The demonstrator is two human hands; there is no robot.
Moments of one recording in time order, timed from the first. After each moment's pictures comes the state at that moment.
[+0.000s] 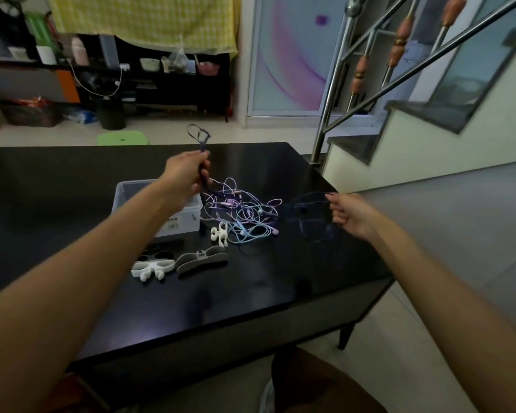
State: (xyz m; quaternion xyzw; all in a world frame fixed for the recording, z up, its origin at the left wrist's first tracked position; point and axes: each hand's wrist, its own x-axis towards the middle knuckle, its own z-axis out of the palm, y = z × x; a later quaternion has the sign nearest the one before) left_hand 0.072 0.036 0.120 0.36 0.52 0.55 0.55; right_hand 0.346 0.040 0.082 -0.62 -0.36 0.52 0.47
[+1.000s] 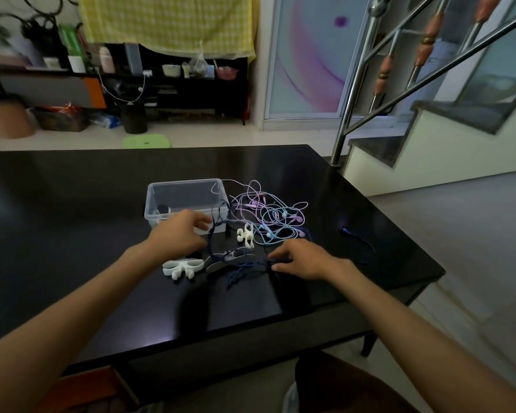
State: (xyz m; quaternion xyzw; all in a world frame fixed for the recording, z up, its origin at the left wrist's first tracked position) left_hand 0.001 0.000 0.051 0.70 0.66 0.18 0.23; right_hand 0.254 0.016 0.016 -0.54 -0.82 0.19 0.00
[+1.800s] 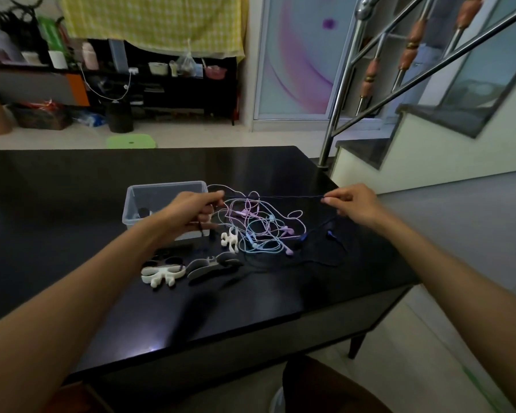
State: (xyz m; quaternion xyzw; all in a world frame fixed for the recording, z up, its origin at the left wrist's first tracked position) left_hand 0.042 0.037 0.076 0.47 0.54 0.39 0.58; right_hand 0.358 0.066 0.079 -0.64 -0.69 0.18 0.29
